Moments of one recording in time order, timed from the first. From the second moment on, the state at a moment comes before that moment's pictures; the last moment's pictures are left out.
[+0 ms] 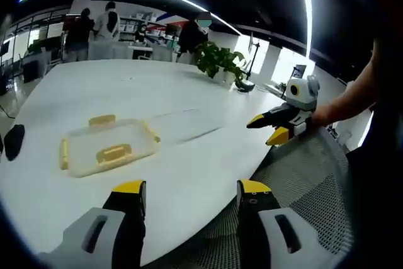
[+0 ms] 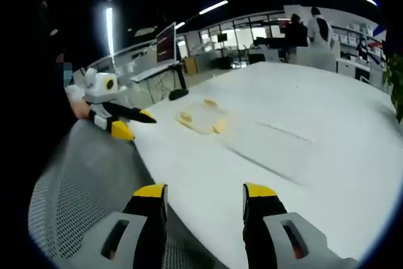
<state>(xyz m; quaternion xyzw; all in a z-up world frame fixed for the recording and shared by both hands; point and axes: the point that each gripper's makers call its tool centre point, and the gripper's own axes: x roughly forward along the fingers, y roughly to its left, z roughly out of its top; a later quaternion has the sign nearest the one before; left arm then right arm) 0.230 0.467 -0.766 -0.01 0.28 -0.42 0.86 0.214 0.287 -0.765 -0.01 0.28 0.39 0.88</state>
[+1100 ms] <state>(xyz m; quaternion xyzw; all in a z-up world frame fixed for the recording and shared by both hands) 0.230 0.467 -0.769 -0.02 0.29 -0.42 0.86 0.216 0.285 -0.765 0.00 0.28 0.39 0.88</state>
